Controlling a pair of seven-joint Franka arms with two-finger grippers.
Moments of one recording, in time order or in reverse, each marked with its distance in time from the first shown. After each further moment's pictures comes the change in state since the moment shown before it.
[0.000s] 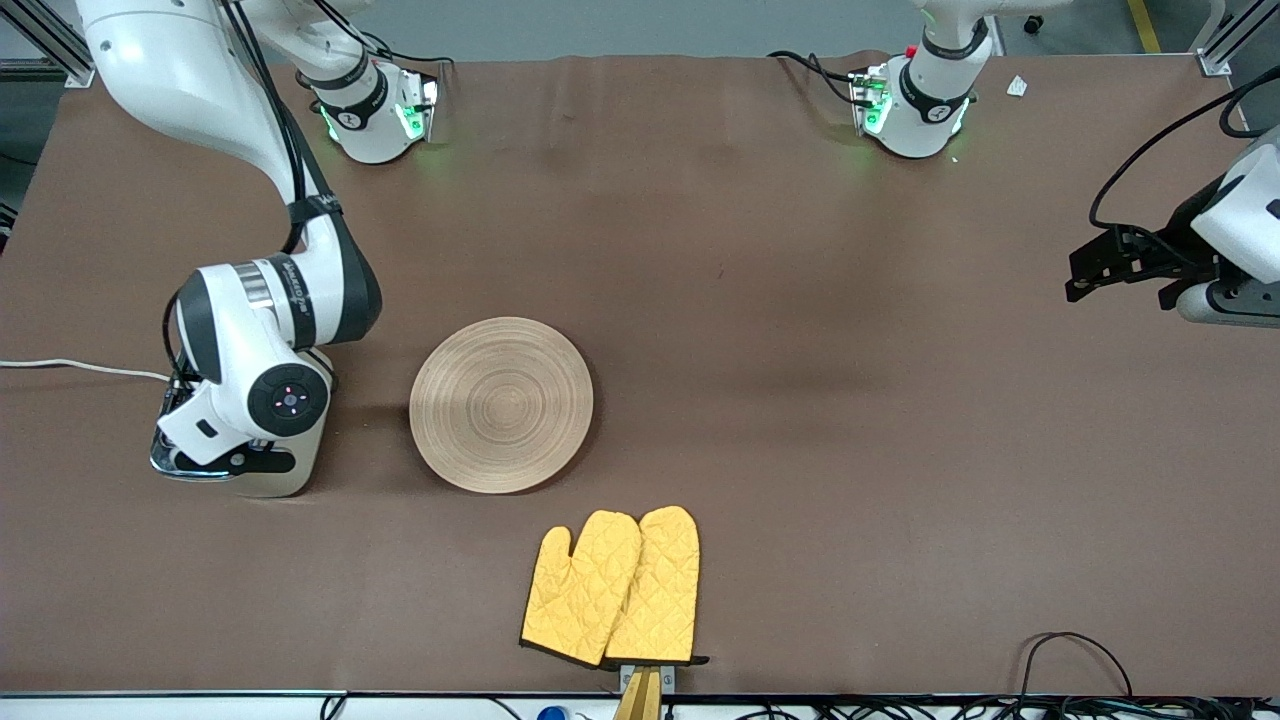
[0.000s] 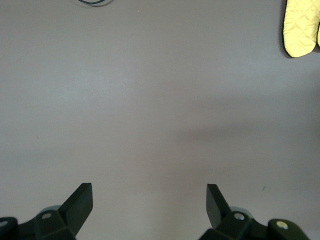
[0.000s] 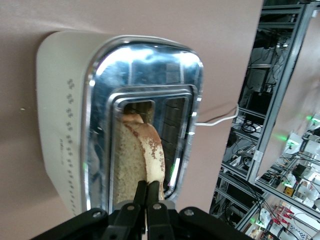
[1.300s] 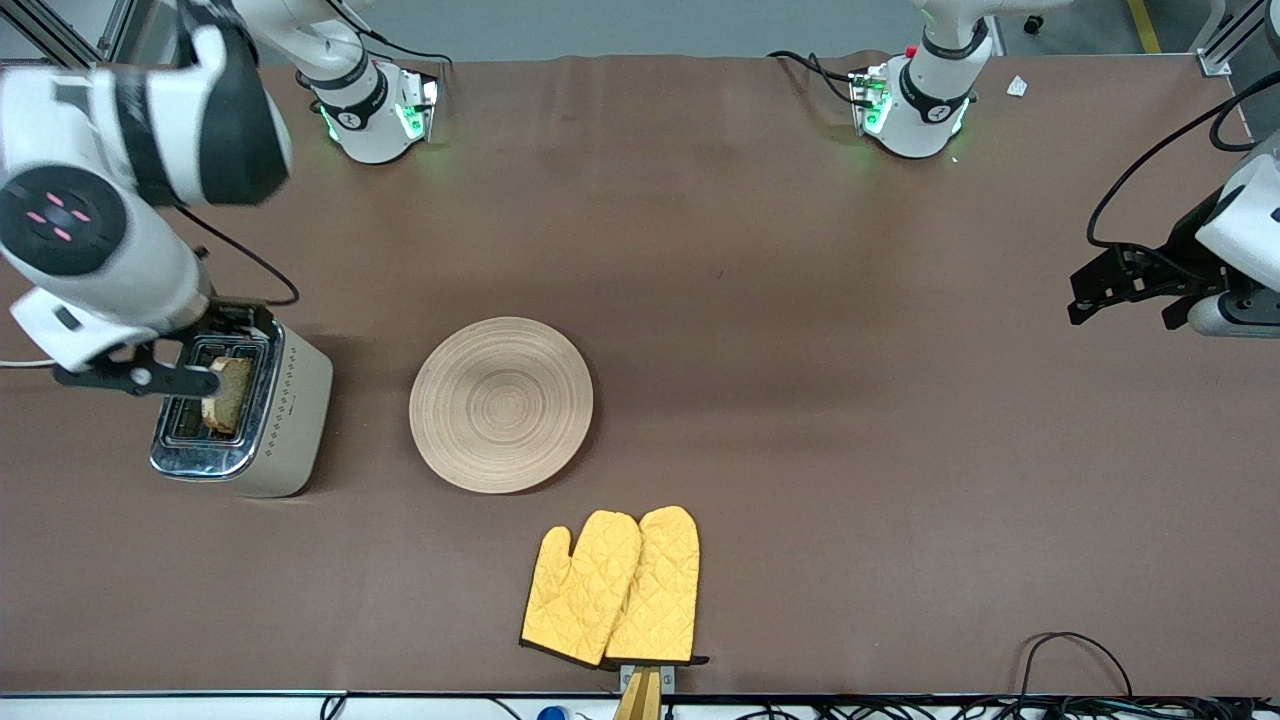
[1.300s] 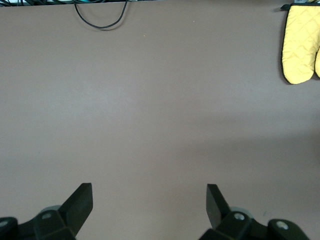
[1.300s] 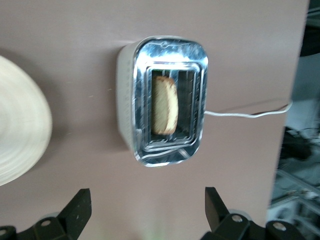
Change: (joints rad) left arm -0.003 -0.001 -0.006 -0.022 0.020 0.105 -0.043; right arm -0.017 -0.328 -0.002 0.065 0.355 -0.108 -0.122
